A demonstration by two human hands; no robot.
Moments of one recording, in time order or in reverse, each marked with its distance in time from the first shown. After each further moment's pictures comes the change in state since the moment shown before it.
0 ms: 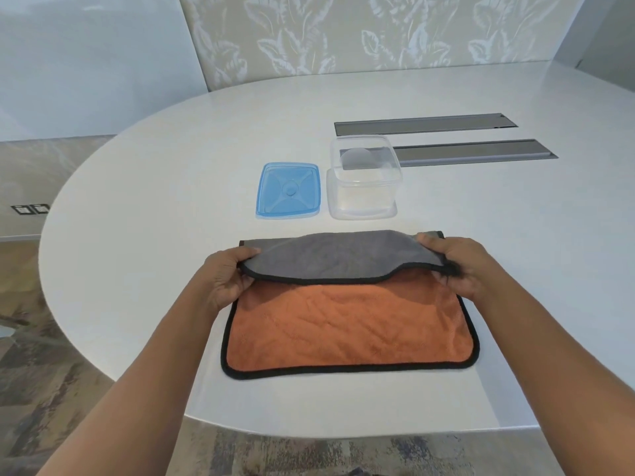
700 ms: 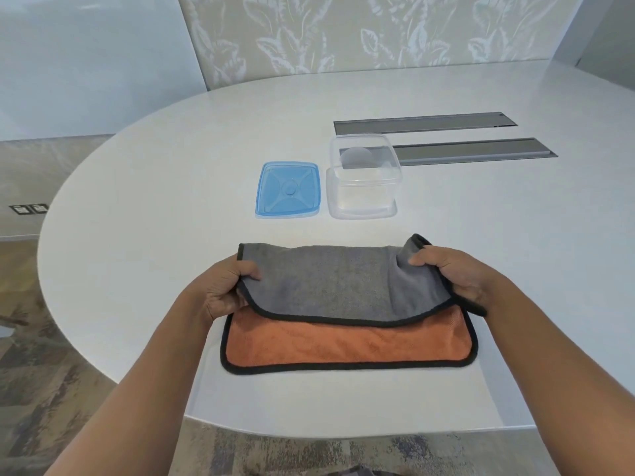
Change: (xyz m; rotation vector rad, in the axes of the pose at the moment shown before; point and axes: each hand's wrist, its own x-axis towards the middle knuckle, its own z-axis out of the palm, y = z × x) left_hand -0.008 -0.007 -0.015 0.243 -0.164 -0.105; right_hand 0.001 0.014 -0.007 -0.338 -0.291 0.086
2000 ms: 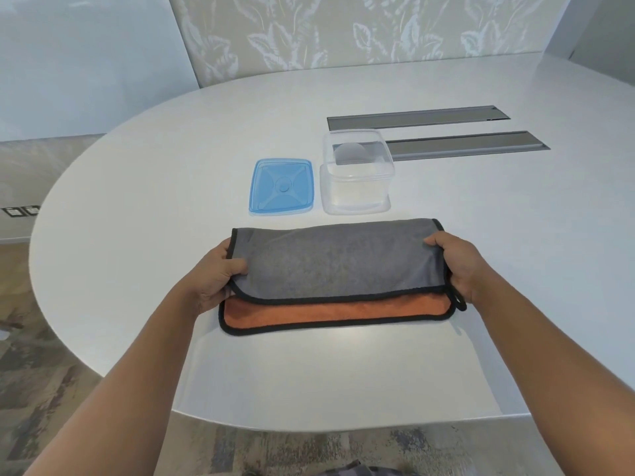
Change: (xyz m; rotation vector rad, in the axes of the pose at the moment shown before) left_hand 0.008 0.004 -0.011 0.217 -0.090 0.230; right_hand -0.002 0.002 -0.001 0.207 0.392 -0.120
